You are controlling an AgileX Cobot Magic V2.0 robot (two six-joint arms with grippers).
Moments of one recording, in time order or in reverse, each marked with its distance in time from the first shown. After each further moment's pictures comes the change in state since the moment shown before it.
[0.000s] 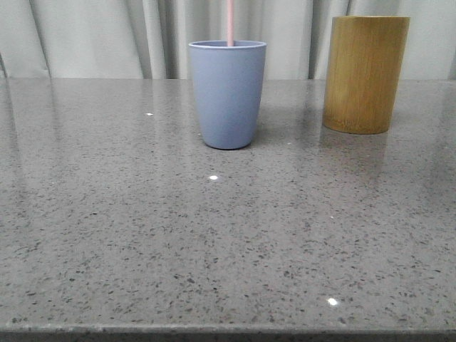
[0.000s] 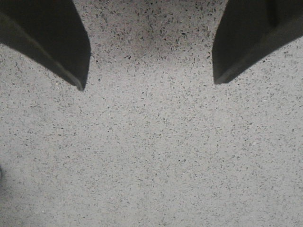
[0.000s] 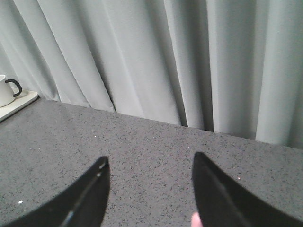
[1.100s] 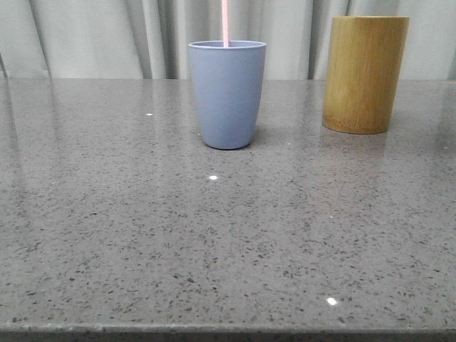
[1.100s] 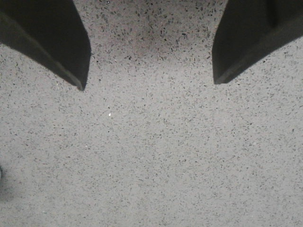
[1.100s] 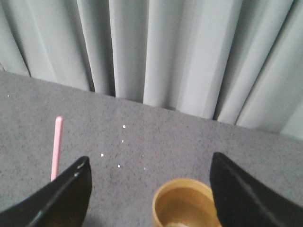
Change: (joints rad) left arm 0.000 0.000 0.000 0.000 0.000 0.000; right arm -0.148 -0.482 0.234 -0.182 0.398 -0.033
